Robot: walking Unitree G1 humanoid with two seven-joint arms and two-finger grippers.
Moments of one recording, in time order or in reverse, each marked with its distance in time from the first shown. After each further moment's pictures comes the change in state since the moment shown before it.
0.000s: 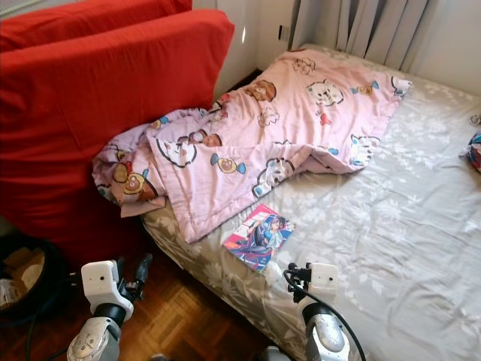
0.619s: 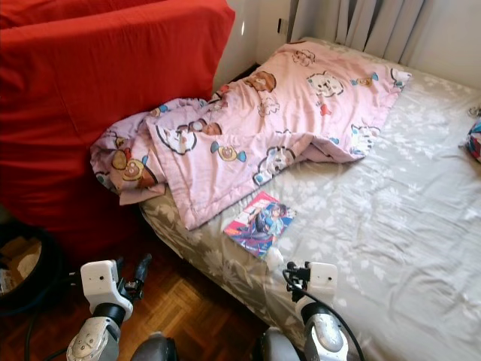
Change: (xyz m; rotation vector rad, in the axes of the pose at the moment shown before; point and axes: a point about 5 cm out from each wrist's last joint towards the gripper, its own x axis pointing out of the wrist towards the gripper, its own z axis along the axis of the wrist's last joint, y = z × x) left arm 0.000 0.001 0.000 0.003 0.001 0.006; right arm 0.000 0.003 -0.001 0.001 0.003 0.009
